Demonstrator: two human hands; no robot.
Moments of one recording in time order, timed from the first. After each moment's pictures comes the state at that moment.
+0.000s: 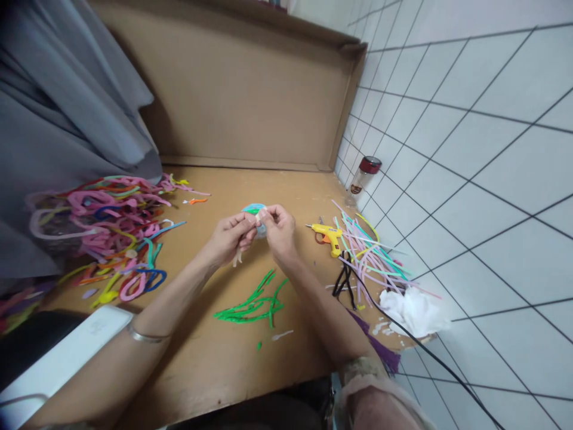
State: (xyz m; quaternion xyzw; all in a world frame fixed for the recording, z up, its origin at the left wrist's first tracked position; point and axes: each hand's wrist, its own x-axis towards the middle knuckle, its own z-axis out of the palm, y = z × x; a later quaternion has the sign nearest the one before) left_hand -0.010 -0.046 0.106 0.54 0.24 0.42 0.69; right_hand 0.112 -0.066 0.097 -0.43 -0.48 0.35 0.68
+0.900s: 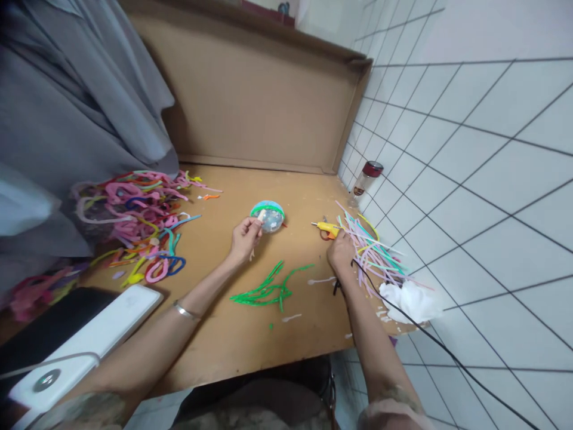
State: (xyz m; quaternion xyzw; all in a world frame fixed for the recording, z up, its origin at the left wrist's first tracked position) left_hand -0.007 -0.038 0.037 0.51 0.34 0.56 0.56; right_hand 0.235 -0.124 0.038 -0.88 -0.45 -0.09 0.06
